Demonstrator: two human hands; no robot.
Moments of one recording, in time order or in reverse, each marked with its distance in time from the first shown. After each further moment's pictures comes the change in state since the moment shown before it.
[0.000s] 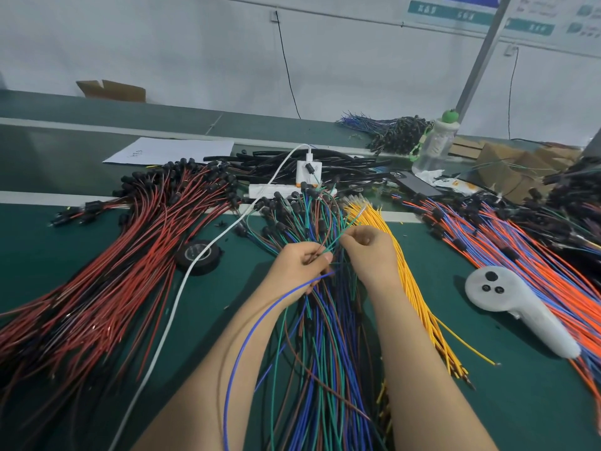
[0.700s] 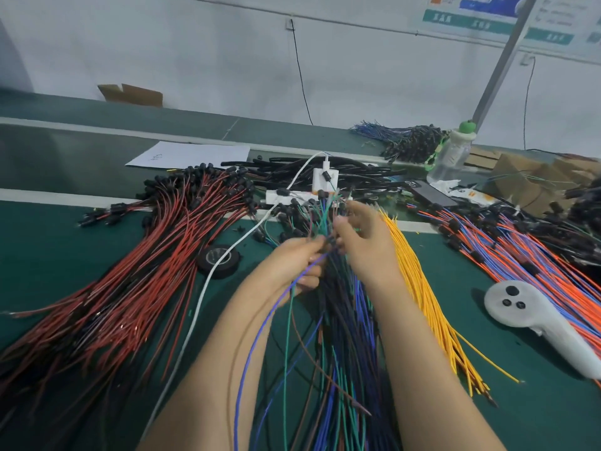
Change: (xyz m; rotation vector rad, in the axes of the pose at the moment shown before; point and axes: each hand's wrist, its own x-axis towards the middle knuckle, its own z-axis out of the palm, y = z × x) left_hand -0.007 0.043 -0.027 -0.567 -0.032 -0.375; right_hand -0.008 -0.038 0.021 0.168 -0.069 -0.163
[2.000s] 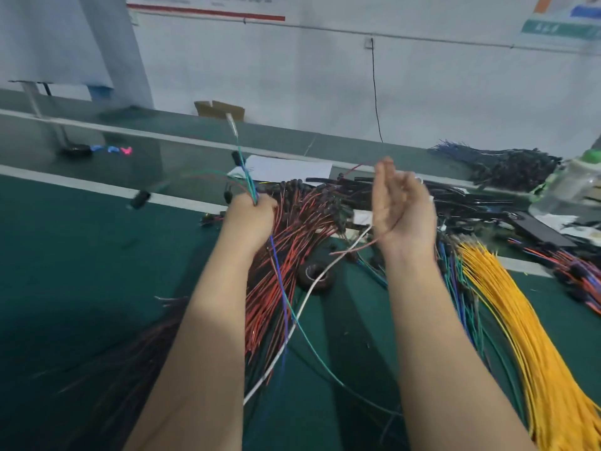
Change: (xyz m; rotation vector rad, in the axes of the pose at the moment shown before) left_hand -0.079 0.104 -0.124 0.600 0.884 0.353; right_hand 0.030 -0.077 0.101 1.415 -0.137 0.292
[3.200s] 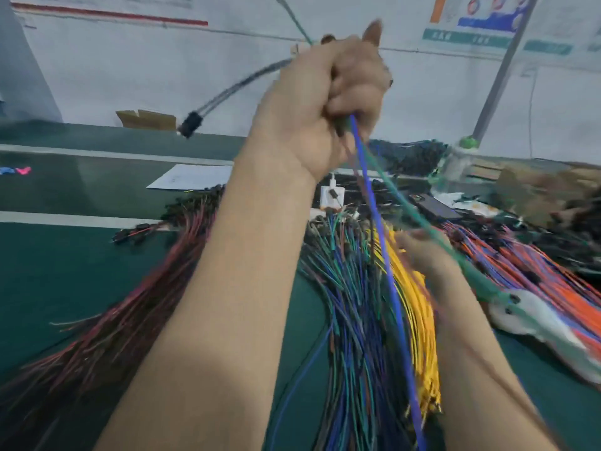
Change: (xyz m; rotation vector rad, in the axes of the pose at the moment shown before) left_hand -0.098 0.177 0.065 -1.248 -1.066 -0.144; right_hand -0.032 -0.152 -0.108 -1.619 0.503 -0.087
